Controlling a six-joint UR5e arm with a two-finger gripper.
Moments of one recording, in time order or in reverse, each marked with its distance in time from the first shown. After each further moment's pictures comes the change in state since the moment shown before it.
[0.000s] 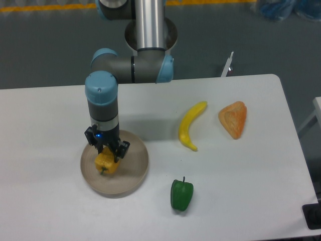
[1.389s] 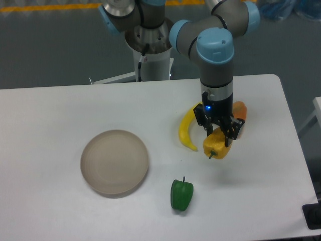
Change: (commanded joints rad) arm 0.399 0.063 0.114 -0.092 0.003 0.574
